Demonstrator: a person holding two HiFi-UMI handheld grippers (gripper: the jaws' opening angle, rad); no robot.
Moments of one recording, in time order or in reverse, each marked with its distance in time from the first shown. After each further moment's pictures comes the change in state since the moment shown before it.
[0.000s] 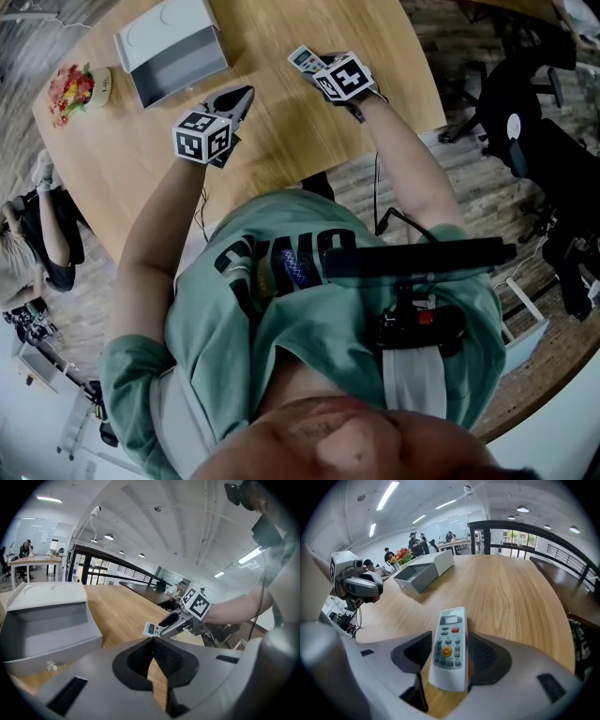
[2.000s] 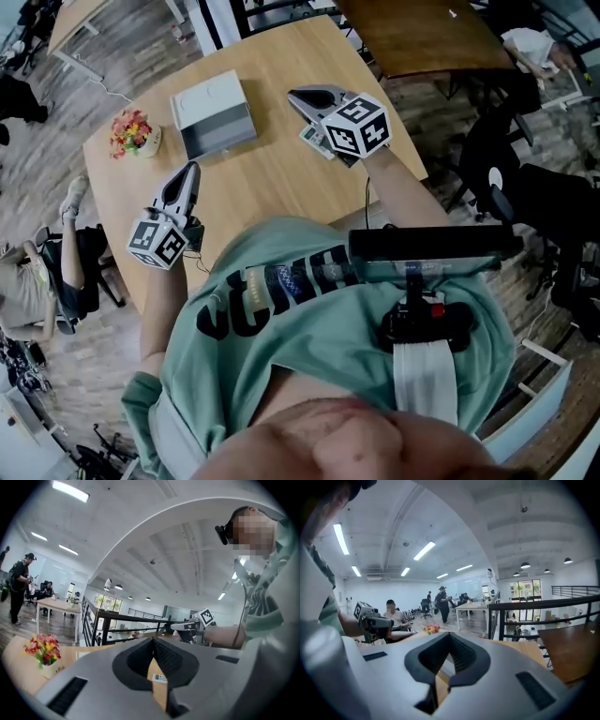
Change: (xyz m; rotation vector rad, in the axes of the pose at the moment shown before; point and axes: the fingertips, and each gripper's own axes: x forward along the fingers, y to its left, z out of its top) left arm -0.286 -0.065 0.120 0.106 -0.544 0.171; right arm -0.258 0.139 0.201 -0.179 -0.707 0.062
